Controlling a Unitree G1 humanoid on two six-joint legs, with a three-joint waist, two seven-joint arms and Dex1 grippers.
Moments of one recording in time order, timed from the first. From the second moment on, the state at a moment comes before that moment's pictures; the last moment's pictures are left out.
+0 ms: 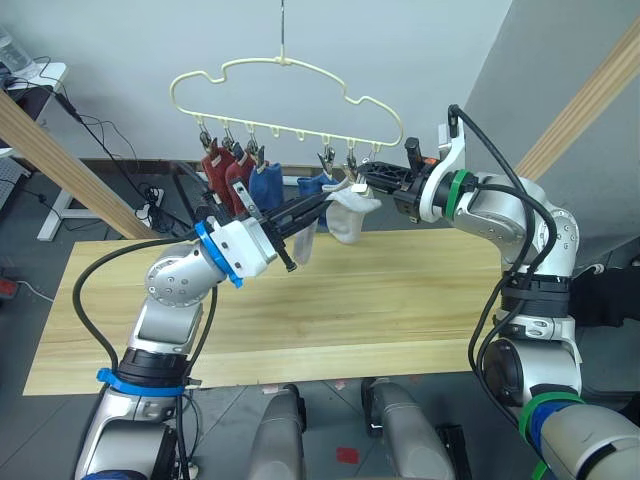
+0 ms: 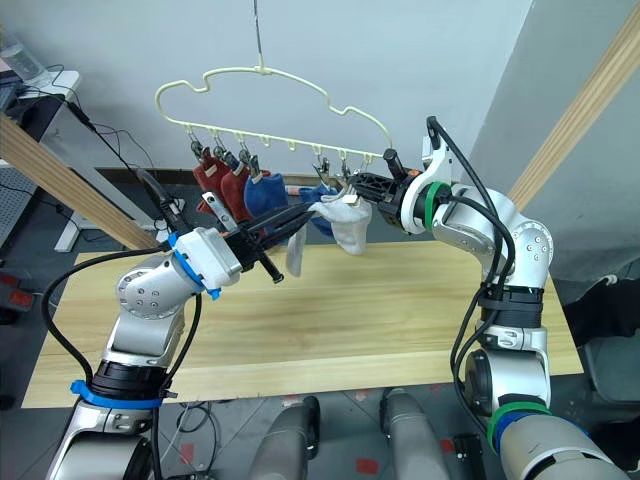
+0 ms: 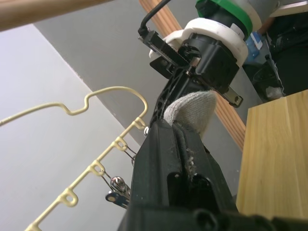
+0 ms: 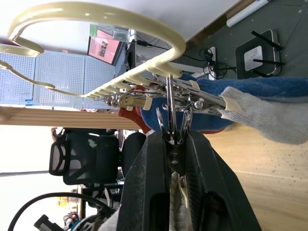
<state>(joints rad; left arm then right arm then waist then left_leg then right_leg) -0.47 0.51 -0.04 -0.04 -0.01 -0.59 -0.70 -0.89 -0.22 -0.26 0.11 1.94 1.04 -0.82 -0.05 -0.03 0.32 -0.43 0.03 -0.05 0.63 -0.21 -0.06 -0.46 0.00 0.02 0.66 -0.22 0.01</state>
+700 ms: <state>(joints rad) -0.47 0.52 -0.04 -0.03 0.00 -0.60 -0.69 -0.89 -0.24 -0.23 0.11 1.94 1.07 -0.79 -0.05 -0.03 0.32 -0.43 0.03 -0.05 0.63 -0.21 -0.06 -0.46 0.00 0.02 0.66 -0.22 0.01</state>
